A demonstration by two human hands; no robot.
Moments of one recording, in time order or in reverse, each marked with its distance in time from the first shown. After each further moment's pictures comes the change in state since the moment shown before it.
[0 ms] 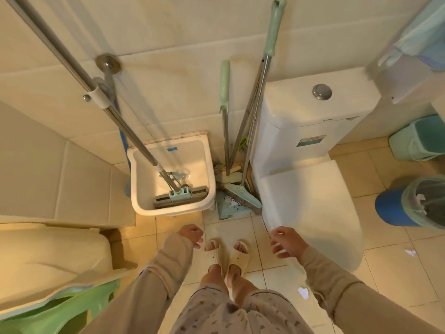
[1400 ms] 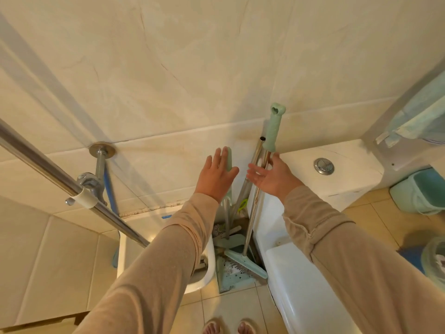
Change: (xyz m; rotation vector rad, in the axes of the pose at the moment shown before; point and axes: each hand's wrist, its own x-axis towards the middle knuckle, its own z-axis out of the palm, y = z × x) left_hand 0.028 0.291 -0.067 1.409 0.811 0.980; right_hand 0.058 -0.325 -0.056 1.048 -0.128 -0.277
